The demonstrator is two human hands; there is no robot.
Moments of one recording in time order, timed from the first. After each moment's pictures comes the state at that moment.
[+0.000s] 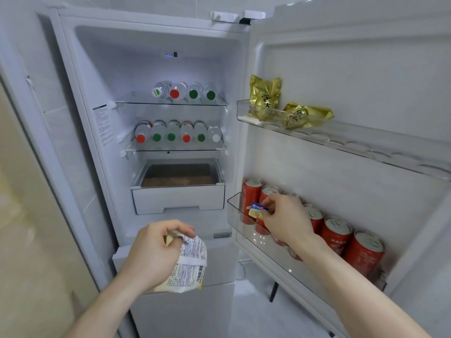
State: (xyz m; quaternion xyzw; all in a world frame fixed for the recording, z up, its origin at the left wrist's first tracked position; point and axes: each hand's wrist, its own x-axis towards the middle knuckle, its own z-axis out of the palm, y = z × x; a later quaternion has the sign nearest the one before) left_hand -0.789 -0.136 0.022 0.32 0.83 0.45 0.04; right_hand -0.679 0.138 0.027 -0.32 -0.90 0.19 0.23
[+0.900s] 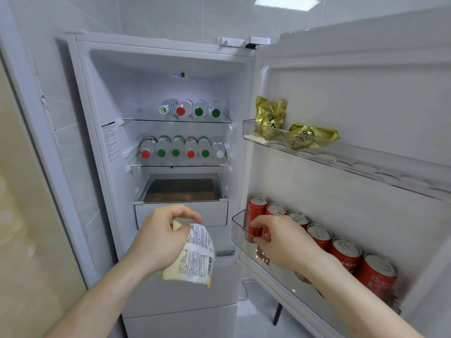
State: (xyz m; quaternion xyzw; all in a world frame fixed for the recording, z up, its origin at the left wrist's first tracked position) left_hand -0.809 -0.122 0.076 0.32 0.82 0.47 0.04; right_hand -0.667 0.100 0.068 -0.21 -0.96 0.13 0.11
